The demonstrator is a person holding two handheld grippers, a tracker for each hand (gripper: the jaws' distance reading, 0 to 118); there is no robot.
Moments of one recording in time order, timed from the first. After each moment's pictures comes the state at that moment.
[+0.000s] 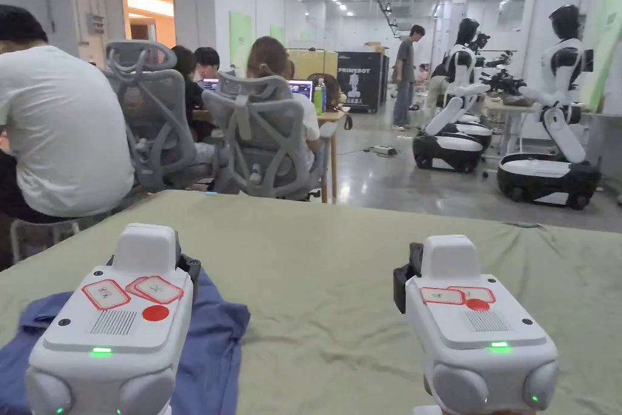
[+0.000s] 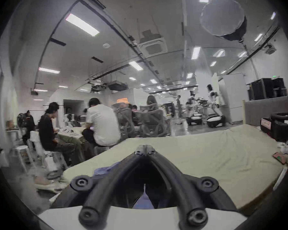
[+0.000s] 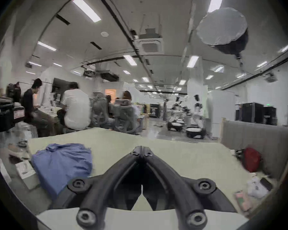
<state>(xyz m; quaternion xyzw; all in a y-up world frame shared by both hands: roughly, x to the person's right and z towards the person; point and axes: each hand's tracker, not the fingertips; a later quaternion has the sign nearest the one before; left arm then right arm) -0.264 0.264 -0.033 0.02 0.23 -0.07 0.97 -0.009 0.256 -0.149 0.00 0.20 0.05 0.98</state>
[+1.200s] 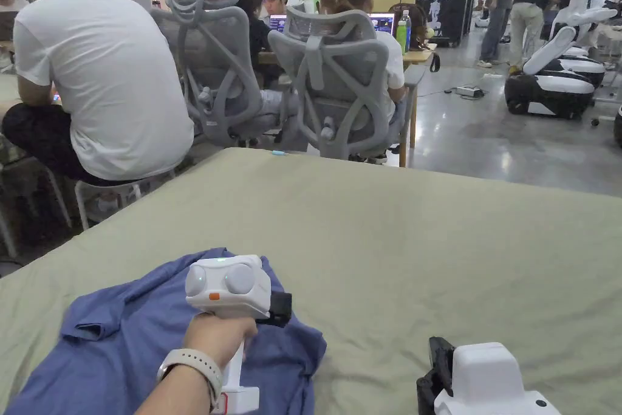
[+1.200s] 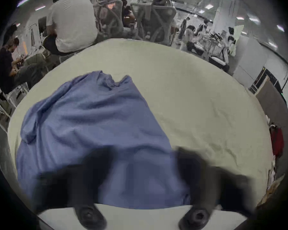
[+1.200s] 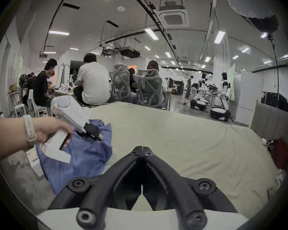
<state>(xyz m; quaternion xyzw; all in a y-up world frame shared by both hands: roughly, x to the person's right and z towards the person) -0.464 0.121 -0.428 -0.41 0.14 0.13 0.89 -0.107 0.179 -0.285 -0.13 0.27 0.08 0.95</state>
